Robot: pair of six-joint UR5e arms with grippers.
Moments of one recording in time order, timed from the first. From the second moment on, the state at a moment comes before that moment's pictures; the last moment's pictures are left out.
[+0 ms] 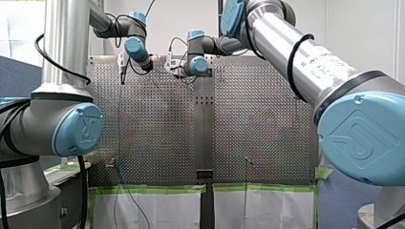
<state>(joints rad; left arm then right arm) -0.11 -1.66 -1.53 -3.14 -1.70 -1.61 2.40 -0.76 0.63 0.05 1.54 1.71</state>
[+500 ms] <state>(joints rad) -0.16 -1.72 -1.53 -3.19 -1.76 -1.60 2.38 -0.76 0.72 0.06 1.54 1.70</state>
